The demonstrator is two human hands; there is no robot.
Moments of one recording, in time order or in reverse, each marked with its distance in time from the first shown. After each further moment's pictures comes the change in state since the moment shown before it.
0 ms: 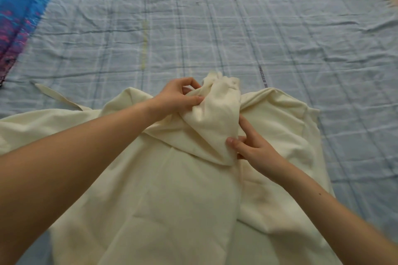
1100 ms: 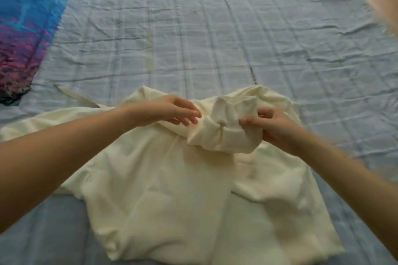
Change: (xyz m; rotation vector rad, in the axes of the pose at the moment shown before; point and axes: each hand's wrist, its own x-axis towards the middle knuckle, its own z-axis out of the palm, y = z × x) left_hand -0.078 0.040 -0.029 0.141 -0.436 -0.186; right_hand -0.045 -0.062 -0.039 0.169 -0.049 0.030
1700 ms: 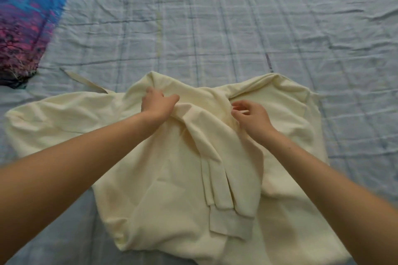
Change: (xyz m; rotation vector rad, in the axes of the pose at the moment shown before) left_hand 0.011 -0.055 0.018 -0.015 0.937 -0.367; right_hand 0.075 0.071 0.043 -0.472 0.425 0.036
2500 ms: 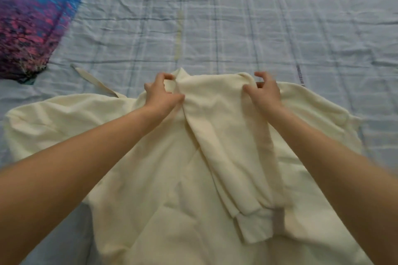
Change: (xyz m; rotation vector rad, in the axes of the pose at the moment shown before) left_hand 0.069 -0.012 -0.010 -0.174 0.007 0.138; right_hand 0.114 -0.047 0.023 -0.025 0.121 -0.010
